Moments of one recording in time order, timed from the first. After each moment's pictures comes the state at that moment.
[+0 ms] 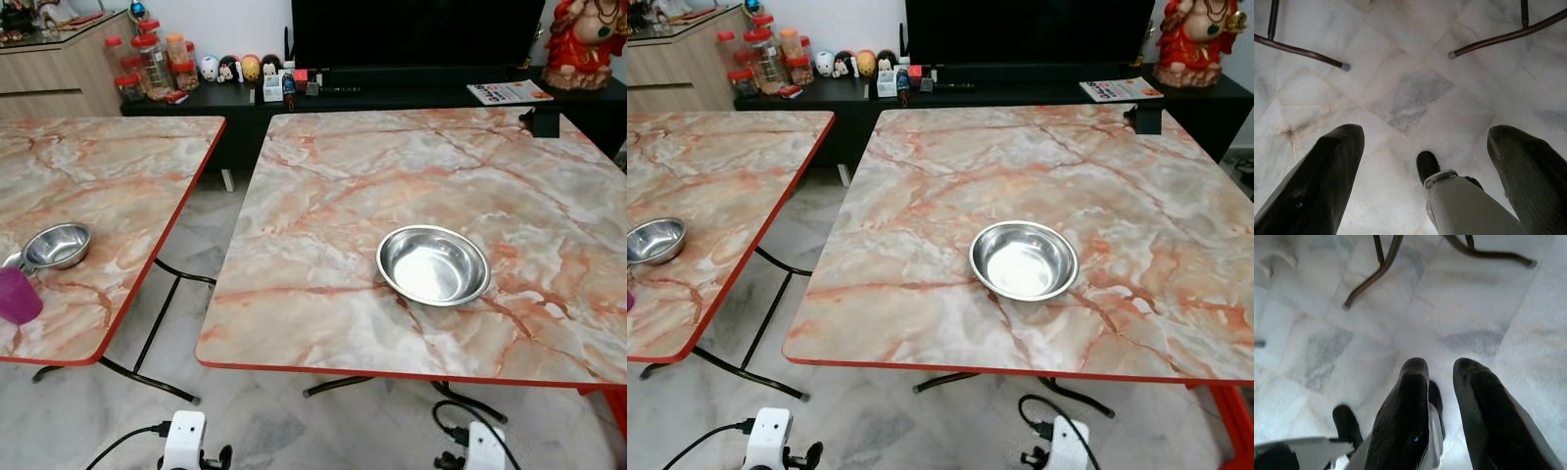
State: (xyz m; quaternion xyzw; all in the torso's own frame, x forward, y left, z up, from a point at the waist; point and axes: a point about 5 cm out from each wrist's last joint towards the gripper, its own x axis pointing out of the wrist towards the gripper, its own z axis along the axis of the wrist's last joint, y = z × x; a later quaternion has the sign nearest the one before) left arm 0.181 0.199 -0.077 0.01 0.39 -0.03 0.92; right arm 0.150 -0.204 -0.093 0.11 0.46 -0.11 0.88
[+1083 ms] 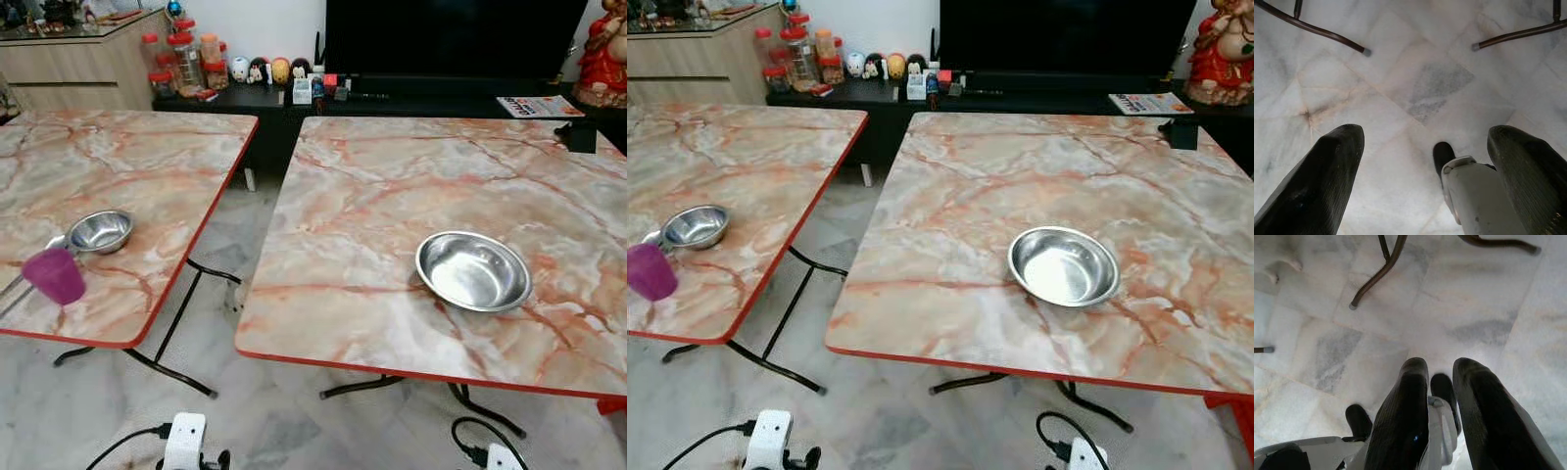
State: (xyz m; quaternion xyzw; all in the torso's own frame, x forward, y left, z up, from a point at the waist) left arm 0.180 0.199 -0.079 0.02 0.41 -0.02 0.91; right arm 0.126 -0.222 -0.098 0.15 0.45 -0.16 0.87
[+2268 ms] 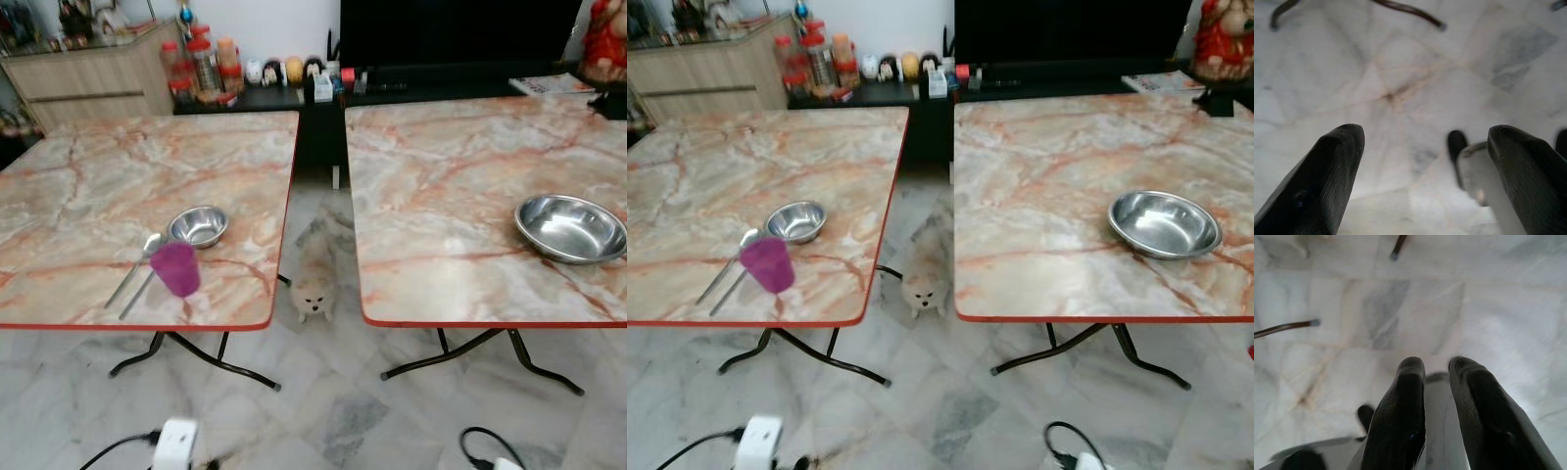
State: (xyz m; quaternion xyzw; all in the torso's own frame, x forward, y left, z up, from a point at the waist) left arm 0.167 0.221 -0.080 0.04 0.42 -0.02 0.91; right arm 0.121 -0.207 -0.103 0.19 0.44 -0.18 0.86
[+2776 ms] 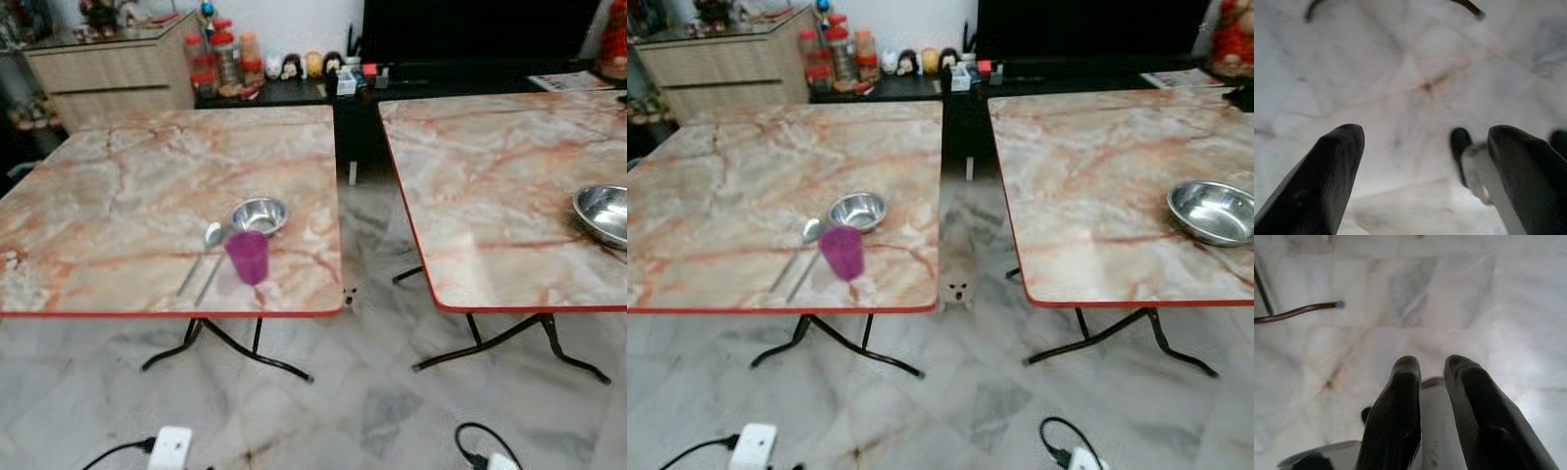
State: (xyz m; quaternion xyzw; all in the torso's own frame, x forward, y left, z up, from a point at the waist) left arm 0.166 0.223 -0.080 0.04 0.42 -0.02 0.91; right arm 0.126 -0.206 -0.101 0.20 0.43 -0.18 0.86
